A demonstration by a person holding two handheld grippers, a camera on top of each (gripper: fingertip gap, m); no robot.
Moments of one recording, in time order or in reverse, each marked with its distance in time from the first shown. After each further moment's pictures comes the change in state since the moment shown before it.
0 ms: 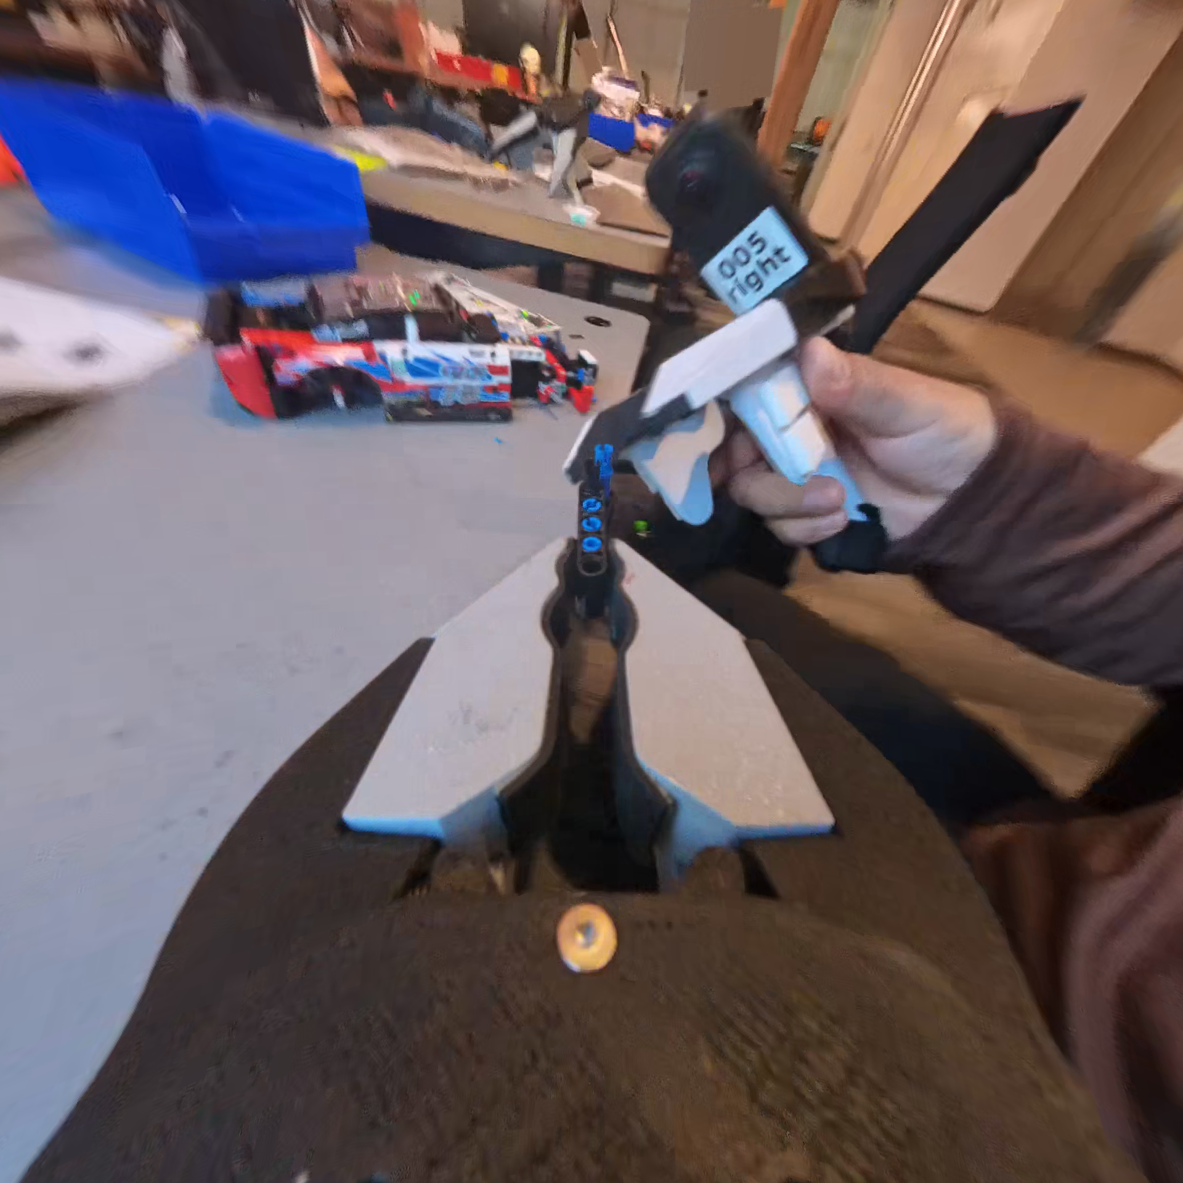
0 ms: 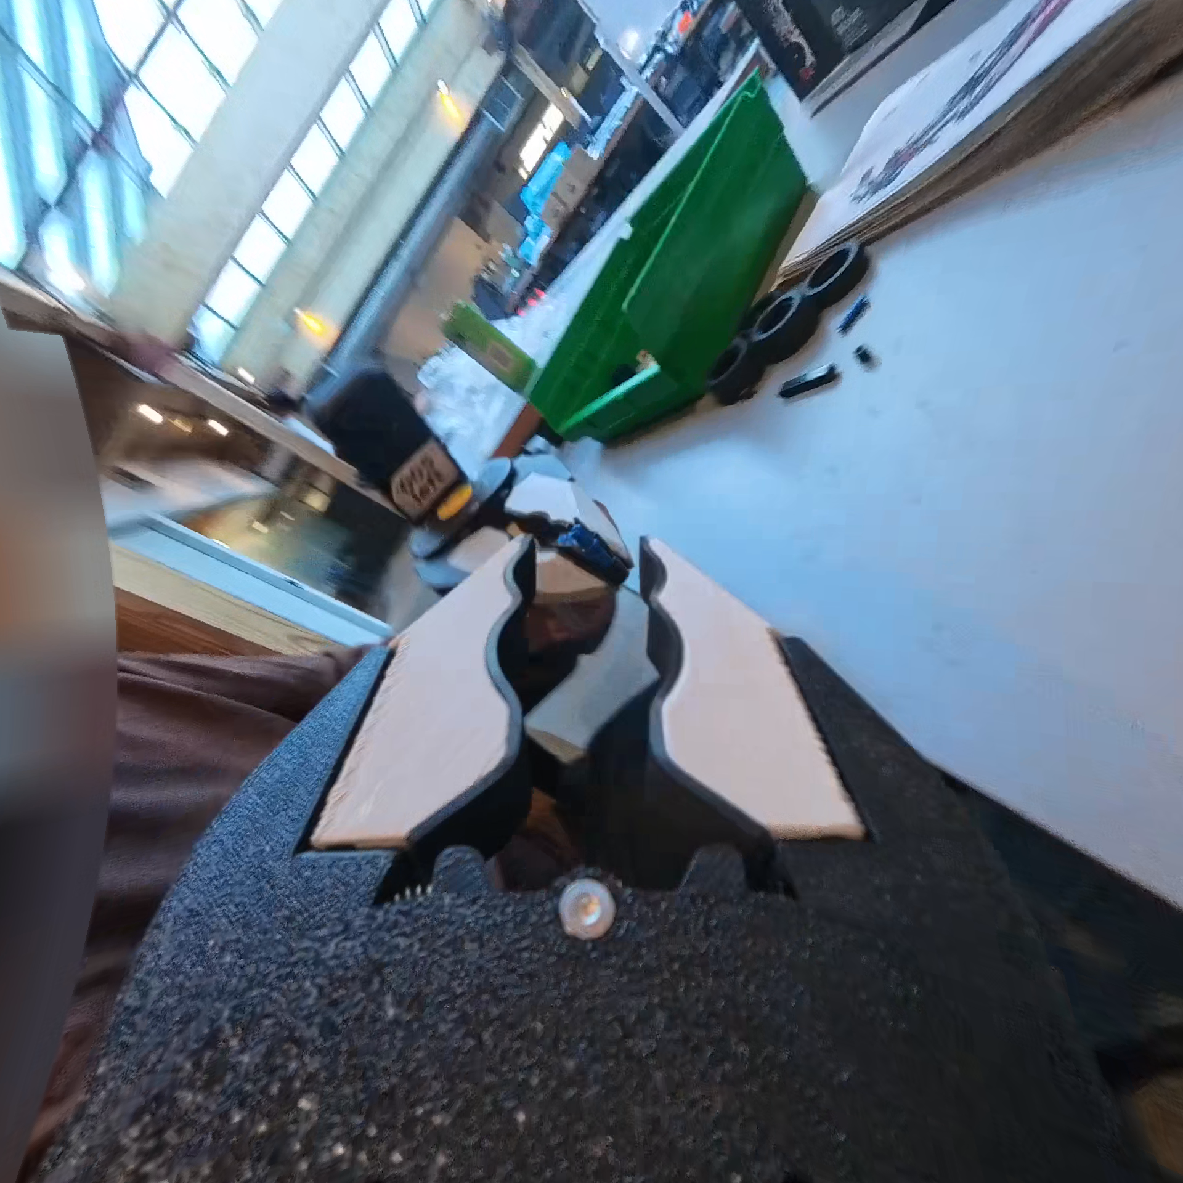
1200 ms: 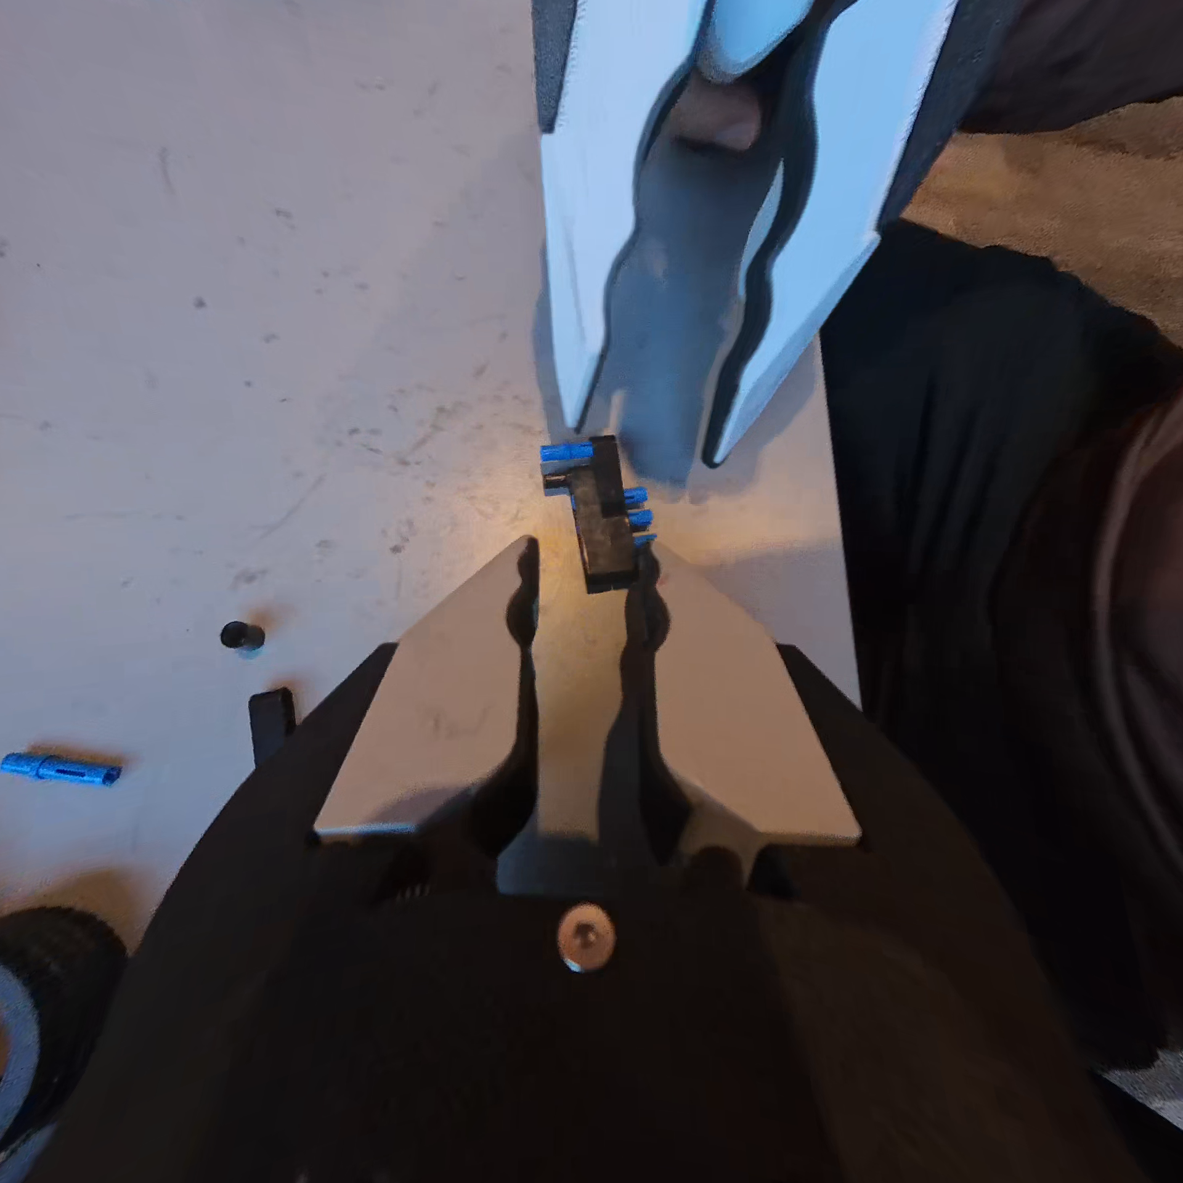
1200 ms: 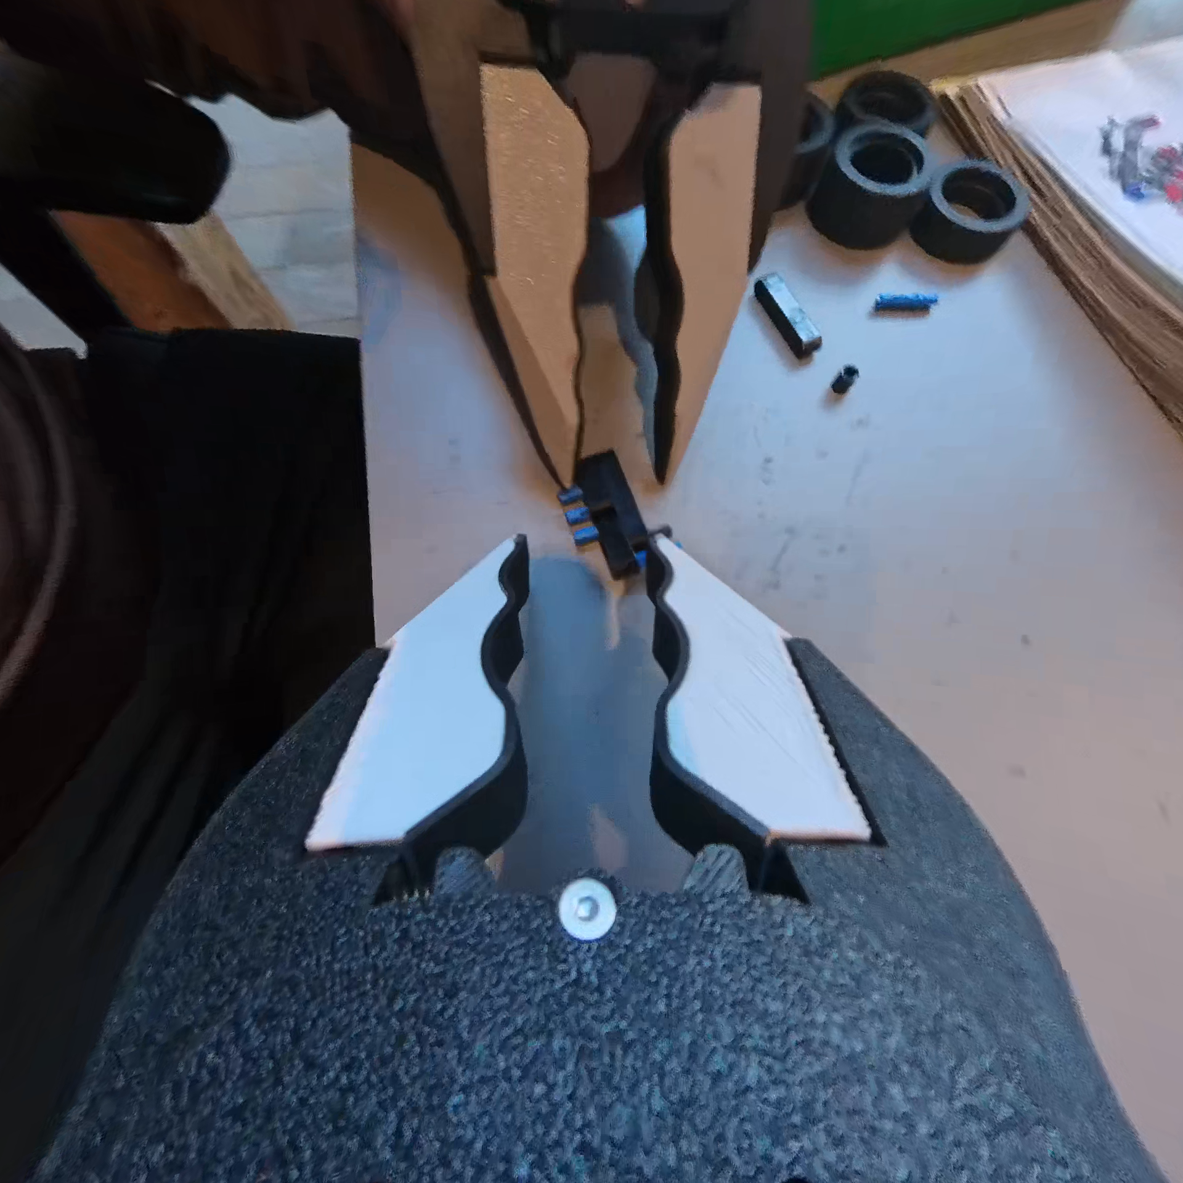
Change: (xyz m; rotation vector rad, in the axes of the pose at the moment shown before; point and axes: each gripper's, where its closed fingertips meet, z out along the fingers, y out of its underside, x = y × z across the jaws) left arm -0.115 0.083 -0.018 -0.601 0.109 0.142; right arm 0.109 0.025 0.074 -0.683 0.031 -0.991
